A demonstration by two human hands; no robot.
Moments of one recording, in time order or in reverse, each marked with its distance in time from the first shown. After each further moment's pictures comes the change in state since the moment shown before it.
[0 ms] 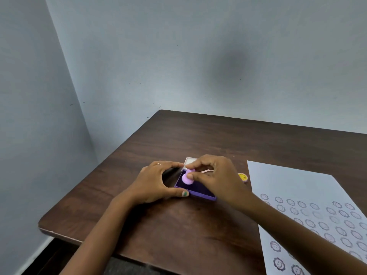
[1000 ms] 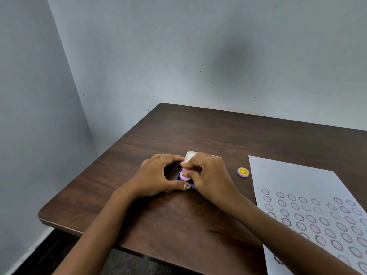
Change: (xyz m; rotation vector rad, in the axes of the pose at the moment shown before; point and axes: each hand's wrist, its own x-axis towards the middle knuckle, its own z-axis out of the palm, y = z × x) left_hand 0.001 -0.001 0.003 0.016 -0.010 0.009; right_hand -0.001 0.001 0.024 -0.170 0.066 -0.125
